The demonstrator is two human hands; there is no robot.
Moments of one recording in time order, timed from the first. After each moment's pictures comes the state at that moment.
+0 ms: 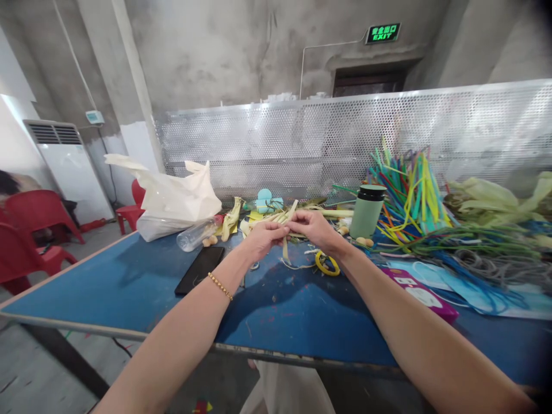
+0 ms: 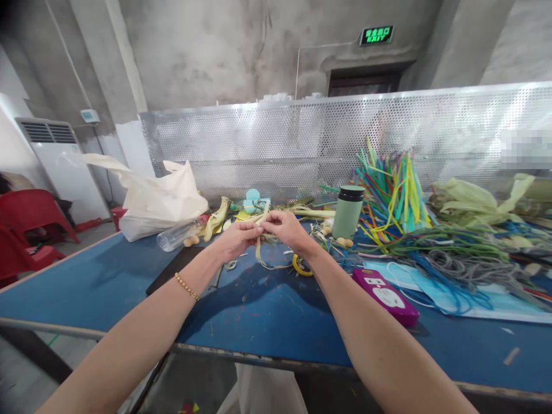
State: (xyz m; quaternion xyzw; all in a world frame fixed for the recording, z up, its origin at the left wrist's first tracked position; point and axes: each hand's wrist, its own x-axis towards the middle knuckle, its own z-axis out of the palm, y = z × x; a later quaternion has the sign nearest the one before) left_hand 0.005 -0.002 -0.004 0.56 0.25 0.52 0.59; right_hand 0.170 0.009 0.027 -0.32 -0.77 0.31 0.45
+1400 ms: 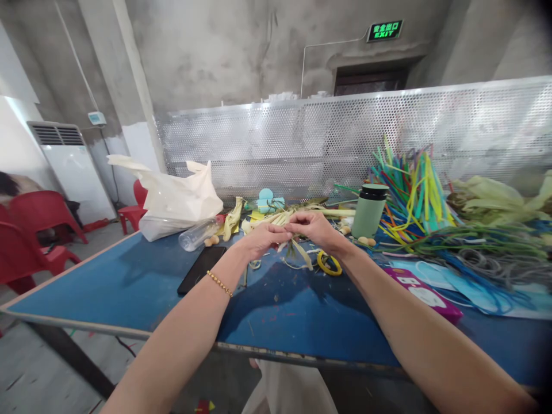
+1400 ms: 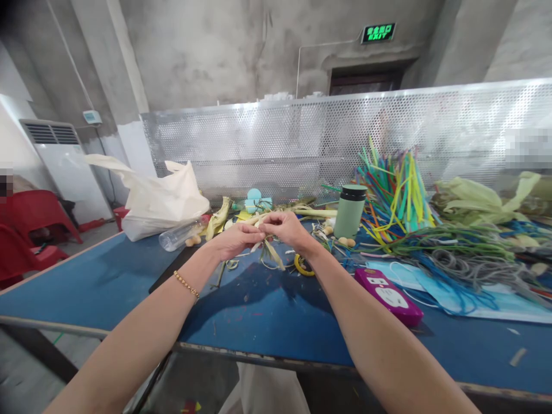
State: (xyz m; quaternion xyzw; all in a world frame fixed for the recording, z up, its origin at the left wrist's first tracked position) left_hand -0.008 -0.006 0.003 0.63 0.30 0.43 0.57; right_hand 0.167 0.002 0.030 -0.31 -0.78 0.33 0.43
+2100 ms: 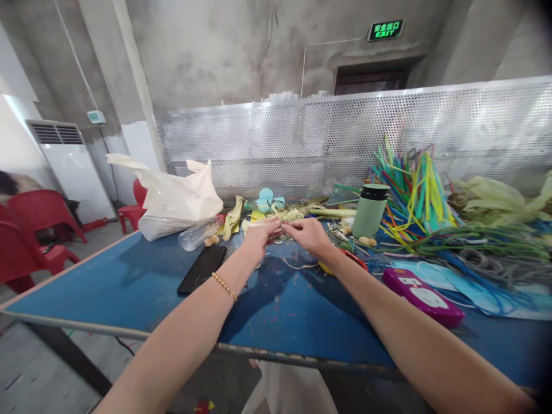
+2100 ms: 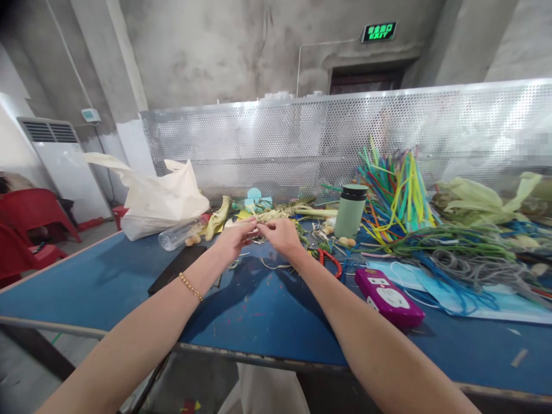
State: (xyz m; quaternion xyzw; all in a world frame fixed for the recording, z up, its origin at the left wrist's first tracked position) left_hand 0.004 0.002 -0.004 0.41 0.39 0.61 0.56; right_hand 0.155 0.014 0.006 -0.44 -0.79 0.08 0.42
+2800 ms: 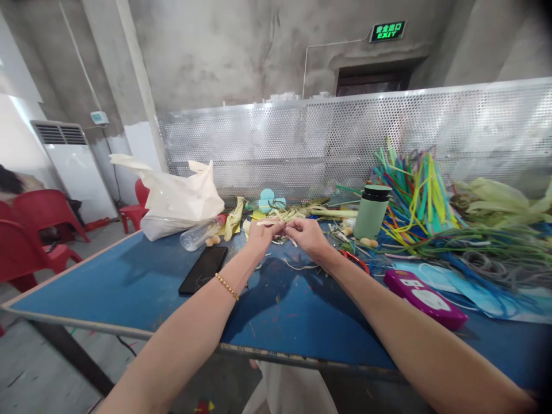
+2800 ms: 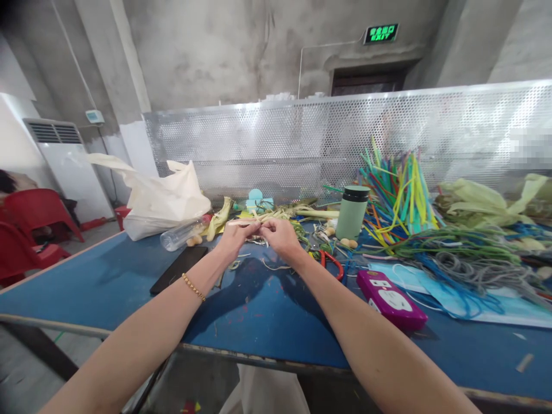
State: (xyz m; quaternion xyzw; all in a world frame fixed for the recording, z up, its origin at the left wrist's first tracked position) left_hand 0.004 0.001 -0.003 0.56 0.35 0.63 0.40; right_hand 0.147 0.021 -0.005 -0.39 -0.75 0.21 0.49
